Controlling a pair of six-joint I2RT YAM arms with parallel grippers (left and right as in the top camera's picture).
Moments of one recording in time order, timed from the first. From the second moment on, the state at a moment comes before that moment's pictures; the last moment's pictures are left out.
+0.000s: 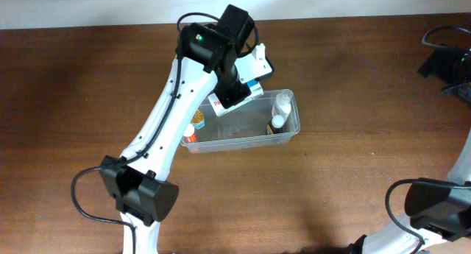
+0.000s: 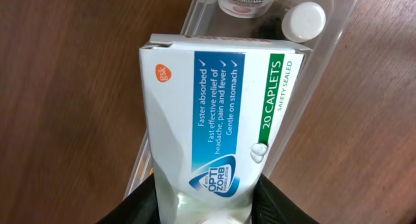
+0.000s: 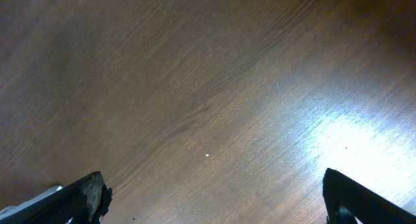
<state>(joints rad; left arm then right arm) -0.53 2.10 2.30 -1.50 0.07 0.58 -0.42 1.86 2.20 -1.57 0.10 0.34</state>
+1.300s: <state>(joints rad) -0.53 2.11 1.88 -1.17 0.07 0.66 -0.42 1.86 2.20 -1.57 0.10 0.34</state>
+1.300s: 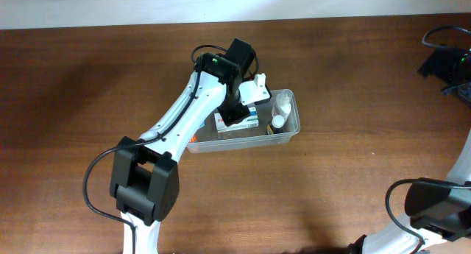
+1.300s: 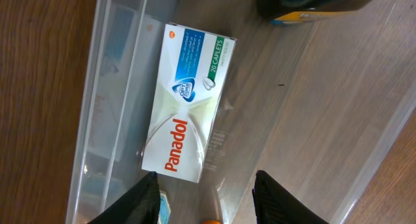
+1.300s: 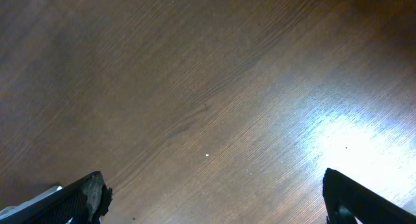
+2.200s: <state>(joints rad) -0.51 1.80 2.42 -1.68 -0.15 0.25 -0.42 1.86 2.20 -1.57 0.10 0.34</state>
